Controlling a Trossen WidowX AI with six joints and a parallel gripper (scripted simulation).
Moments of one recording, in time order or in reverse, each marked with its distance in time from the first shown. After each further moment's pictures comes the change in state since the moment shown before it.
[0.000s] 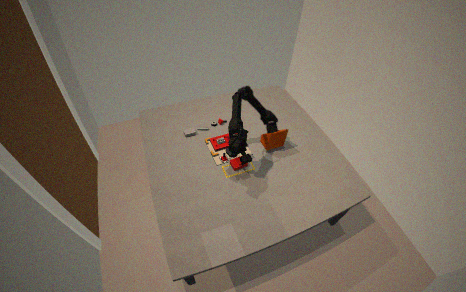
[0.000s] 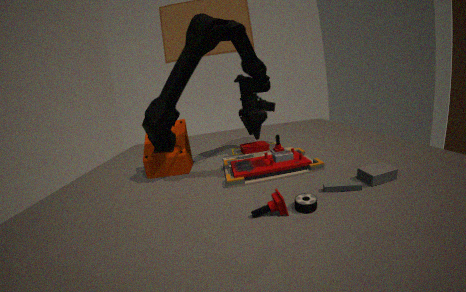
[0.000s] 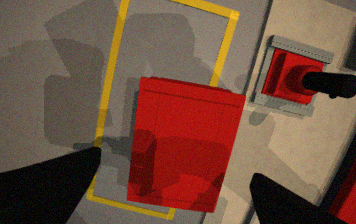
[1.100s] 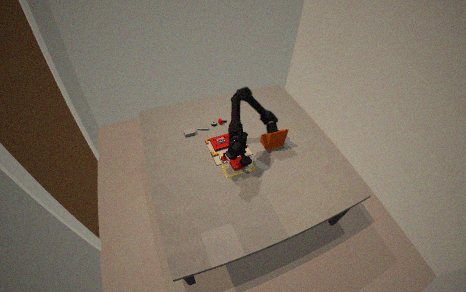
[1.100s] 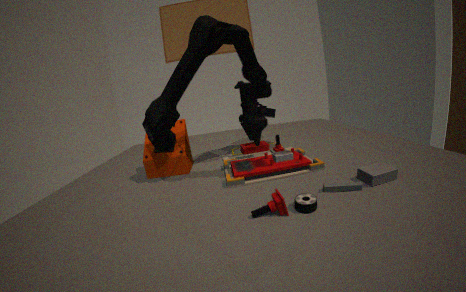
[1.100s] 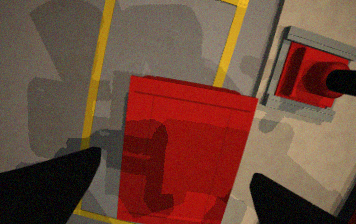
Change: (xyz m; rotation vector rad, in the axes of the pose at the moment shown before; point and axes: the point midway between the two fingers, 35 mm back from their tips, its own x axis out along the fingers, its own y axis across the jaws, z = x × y) arm 0.022 -0.002 -0.002 -0.001 0.004 -0.004
